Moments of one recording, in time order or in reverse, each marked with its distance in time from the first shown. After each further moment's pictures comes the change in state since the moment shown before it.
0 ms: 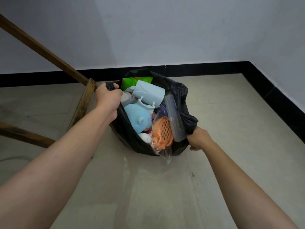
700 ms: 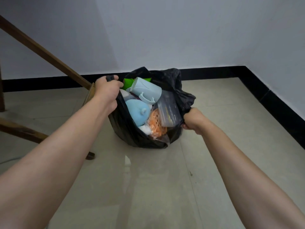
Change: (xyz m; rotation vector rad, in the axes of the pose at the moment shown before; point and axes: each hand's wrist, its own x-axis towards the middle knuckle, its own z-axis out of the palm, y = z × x) left_hand -0.004 0.039 -0.003 -0.170 -0.074 -0.009; right_hand -0.015 -0.059 -0.033 0.388 0.022 -0.157
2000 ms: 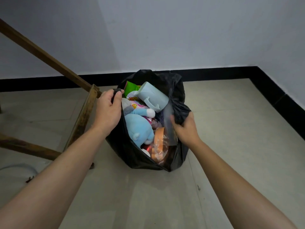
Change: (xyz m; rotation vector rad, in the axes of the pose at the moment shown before) left_hand 0.018 -0.047 -0.027 0.541 -0.095 0.390; right_hand 0.030 0.020 0.053 -0.069 0.125 -0.584
